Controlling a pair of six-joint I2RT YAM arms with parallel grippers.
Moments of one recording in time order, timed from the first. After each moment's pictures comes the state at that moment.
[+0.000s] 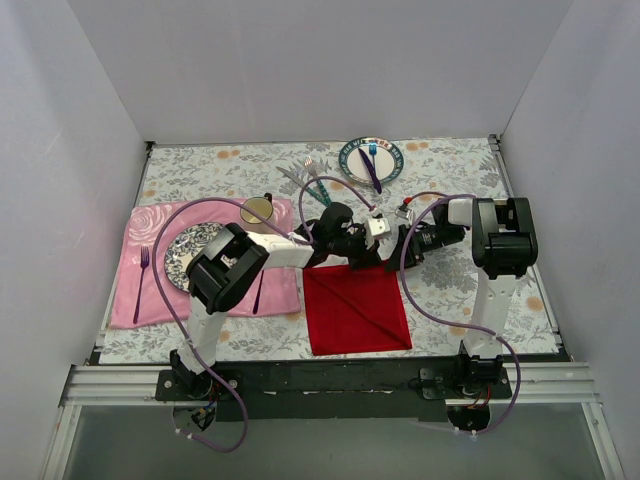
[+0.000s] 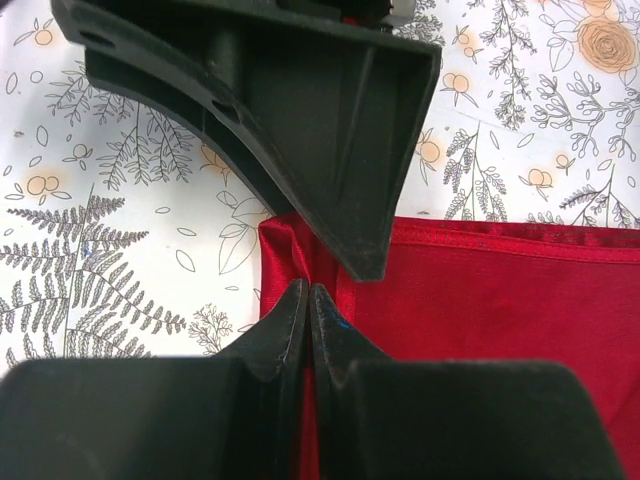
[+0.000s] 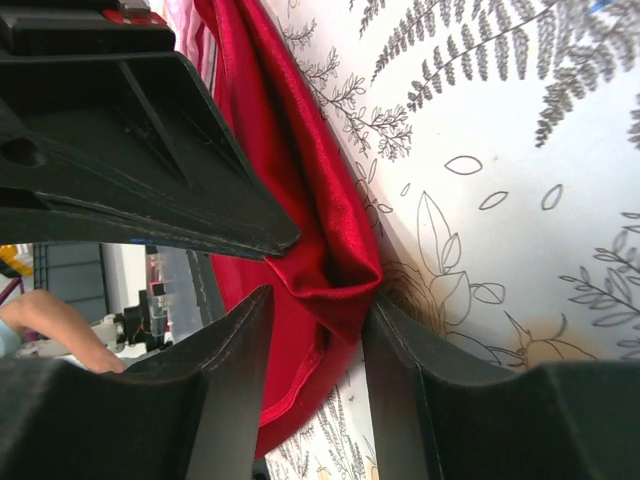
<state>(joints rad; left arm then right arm) -0.79 2.07 1.23 0.29 0.64 0.23 0.05 2.12 1.22 -0.87 -1.16 -0.56</state>
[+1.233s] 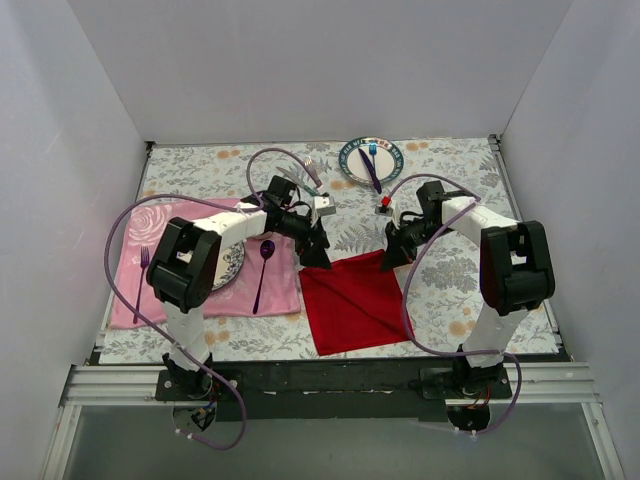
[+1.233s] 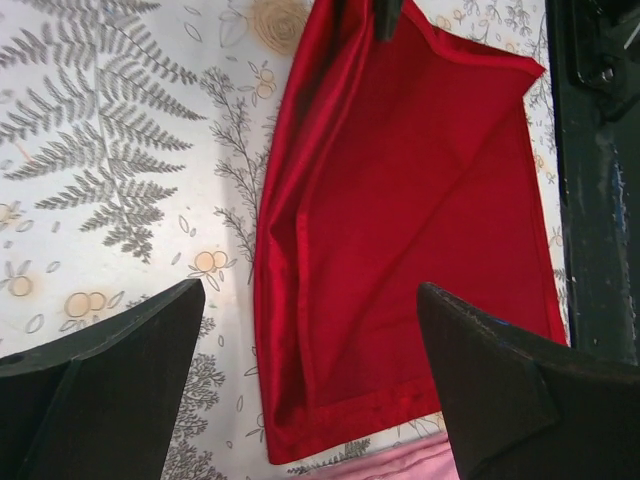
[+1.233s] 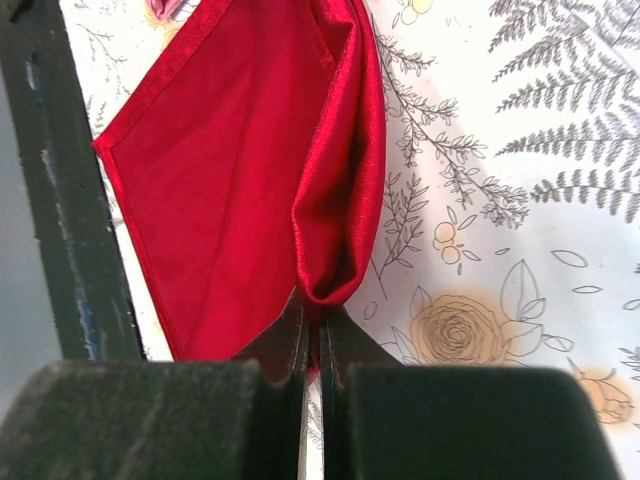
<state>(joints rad) -0.47 1.90 1.27 -0.36 0.99 0.52 0.22 1.80 1.16 -0.86 -0.95 -0.78</state>
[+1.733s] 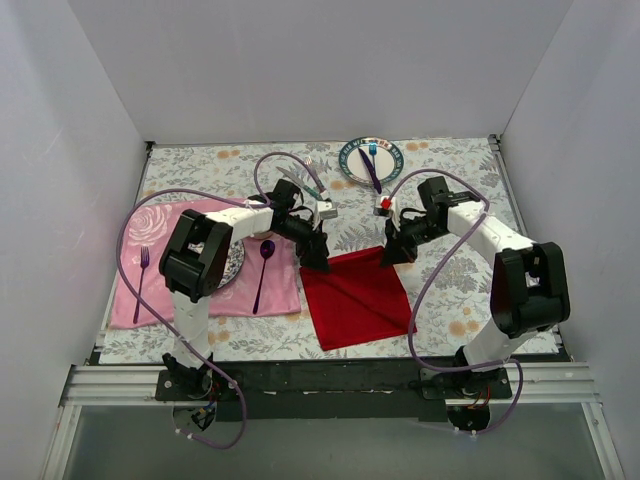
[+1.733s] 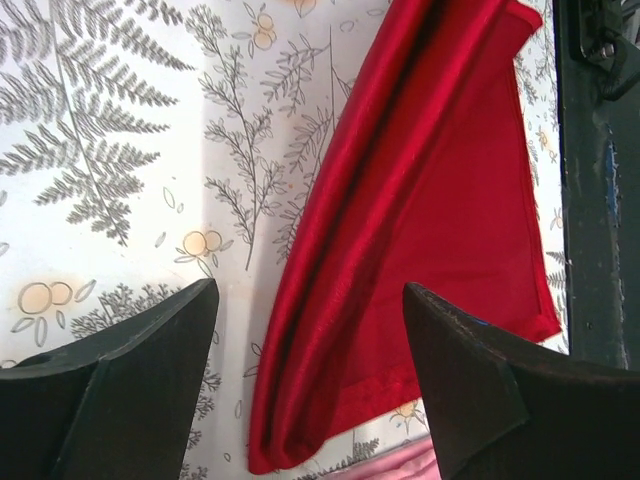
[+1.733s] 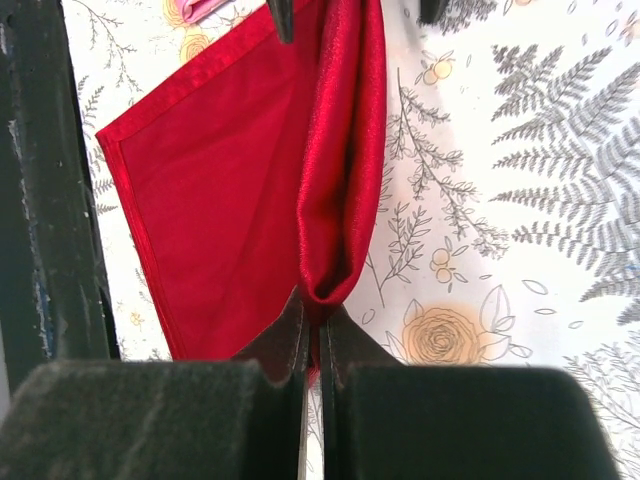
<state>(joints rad) -0.47 2.02 1.34 -0.46 1.02 0.57 0.26 1.63 1.13 -0.85 -0.92 -0.88</state>
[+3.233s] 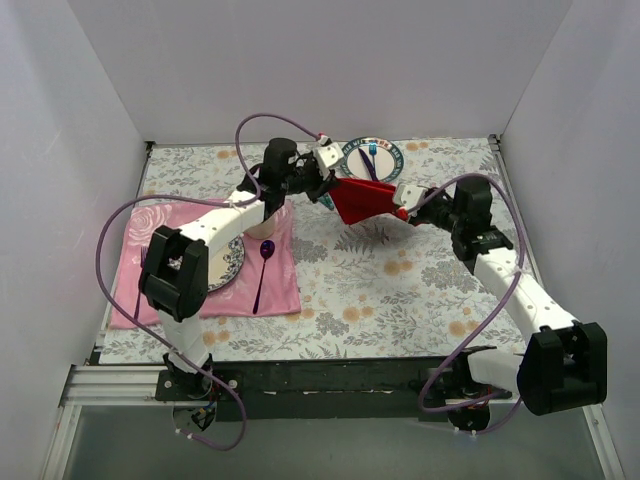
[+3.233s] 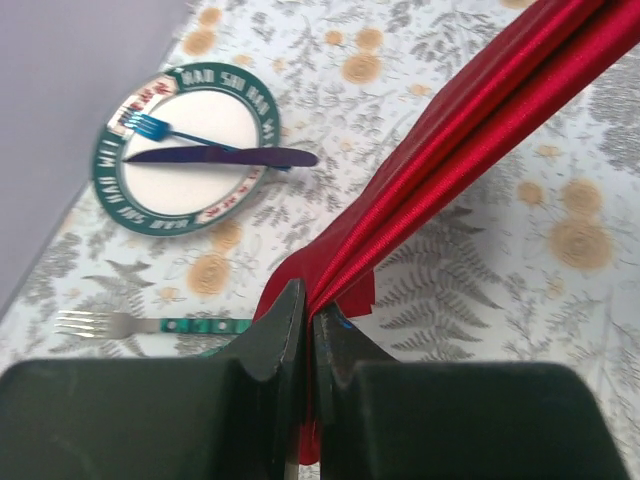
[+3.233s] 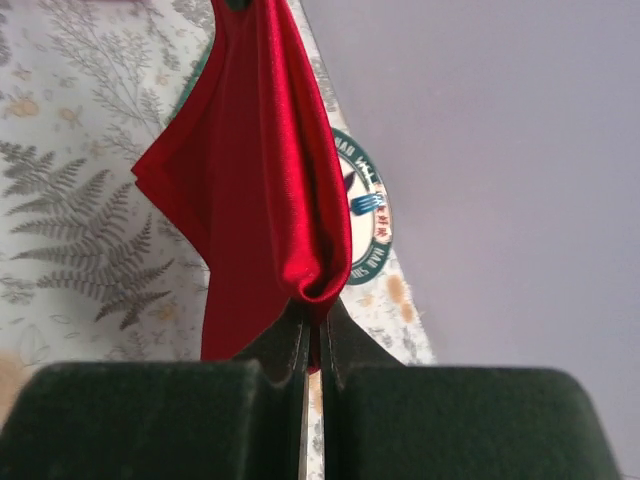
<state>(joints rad) -0.49 1.86 1.46 -0.01 0.57 0.40 0.22 1.21 0.90 -0.03 -0.57 -0.95</state>
